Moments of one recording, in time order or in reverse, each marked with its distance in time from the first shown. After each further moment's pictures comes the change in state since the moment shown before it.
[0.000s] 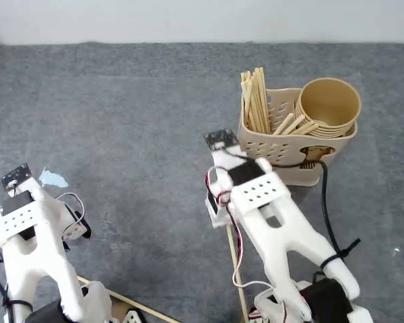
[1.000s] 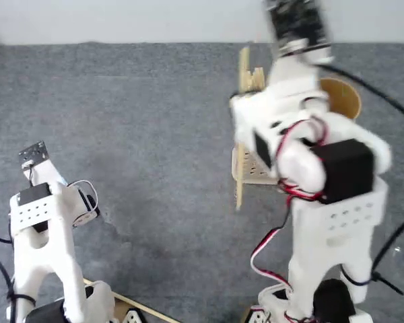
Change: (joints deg) left arm 8.4 0.0 -0.6 -9.5 -0.1; right arm 11.5 0.0 -67.8 12.0 6.6
